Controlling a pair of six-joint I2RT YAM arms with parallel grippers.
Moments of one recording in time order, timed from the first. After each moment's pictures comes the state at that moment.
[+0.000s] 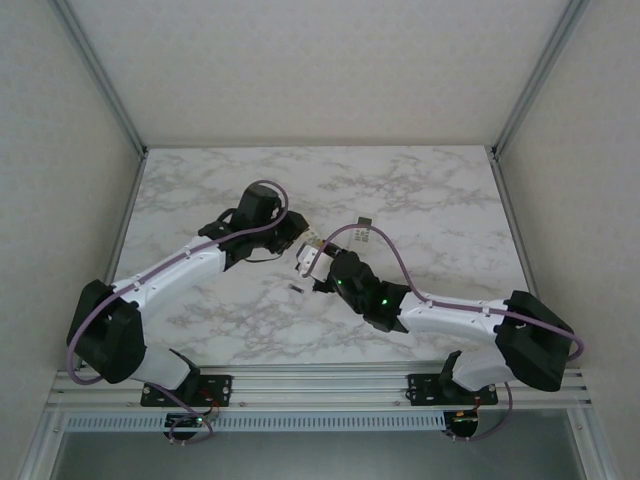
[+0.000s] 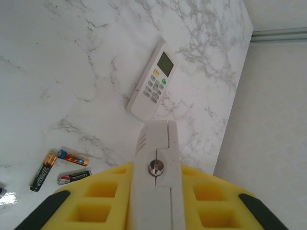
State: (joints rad) left arm -0.55 1.45 1.06 -0.30 0.19 -1.22; right arm 1.07 1.37 0.70 0.30 0.43 -0.51
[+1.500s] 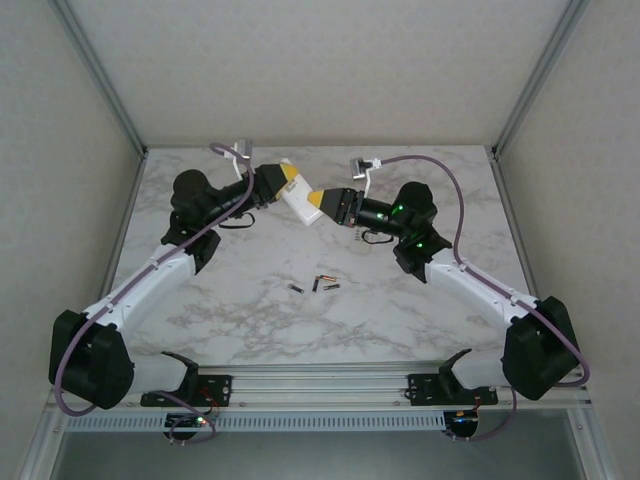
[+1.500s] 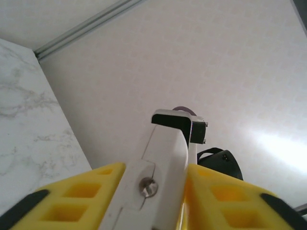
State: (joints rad) left arm -0.34 1.30 0.96 0.52 0.76 -1.22; right arm 0.61 1.35 0.95 0.59 -0.75 1.14
